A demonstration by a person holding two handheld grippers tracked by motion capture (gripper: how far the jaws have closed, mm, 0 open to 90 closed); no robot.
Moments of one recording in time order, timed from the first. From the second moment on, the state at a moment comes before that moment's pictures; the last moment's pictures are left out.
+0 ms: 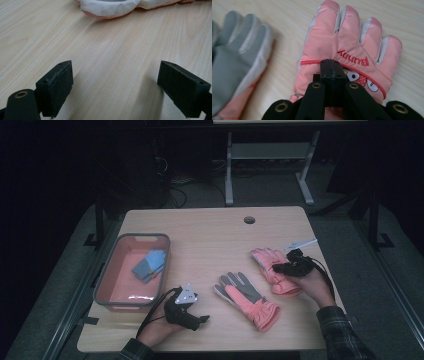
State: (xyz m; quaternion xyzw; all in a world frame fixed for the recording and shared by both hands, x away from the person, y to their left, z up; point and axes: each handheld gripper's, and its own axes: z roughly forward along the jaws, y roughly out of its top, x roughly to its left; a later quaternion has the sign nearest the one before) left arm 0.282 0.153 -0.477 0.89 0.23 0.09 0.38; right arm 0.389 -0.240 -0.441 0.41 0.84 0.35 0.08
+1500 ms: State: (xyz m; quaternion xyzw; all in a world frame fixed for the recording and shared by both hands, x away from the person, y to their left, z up) left arm 0.283 0.153 -0.477 0.89 0.23 0.10 0.38; right arm 0.365 -0.218 -0.441 0.39 0.85 0.34 0.04
